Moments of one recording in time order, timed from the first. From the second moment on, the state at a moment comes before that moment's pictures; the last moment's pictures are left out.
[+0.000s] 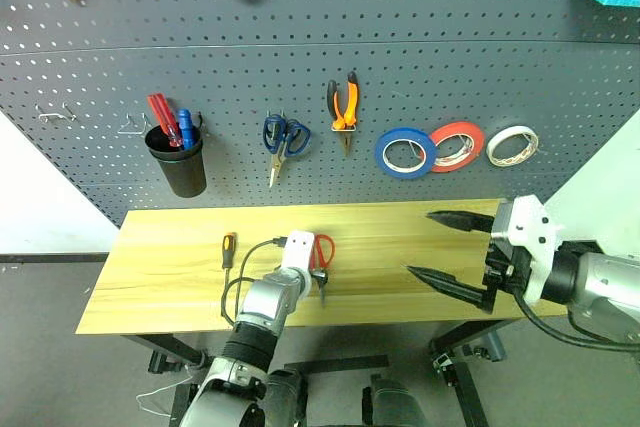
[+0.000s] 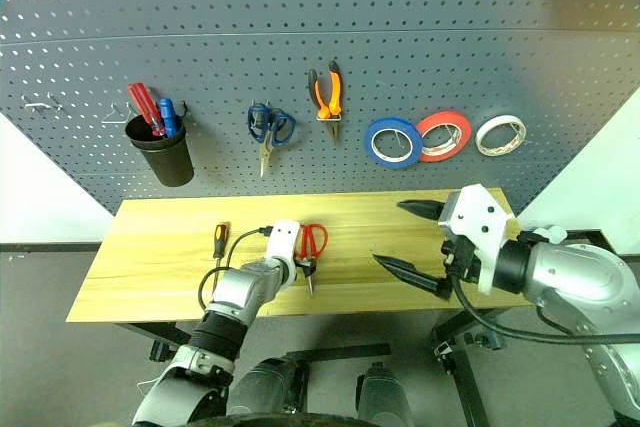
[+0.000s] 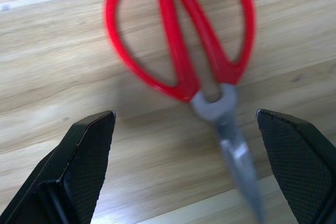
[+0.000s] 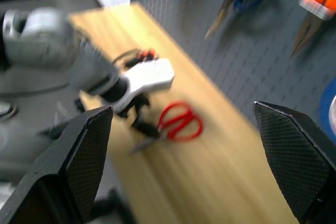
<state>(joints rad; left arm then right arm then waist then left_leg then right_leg) -0.37 -0.13 -0.11 0.35 -0.03 0.82 -0.01 0.14 -0.93 -0.33 -0.75 0.68 0.63 0.84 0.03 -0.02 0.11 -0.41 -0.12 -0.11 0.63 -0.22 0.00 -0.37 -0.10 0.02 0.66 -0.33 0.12</state>
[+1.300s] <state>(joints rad) -0.47 -0.21 -0.04 0.56 -0.08 0.79 0.21 0.14 -0.91 -0.24 -0.78 0.60 0.61 0.78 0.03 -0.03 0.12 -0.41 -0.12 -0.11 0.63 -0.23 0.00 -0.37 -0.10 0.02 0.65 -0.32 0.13</state>
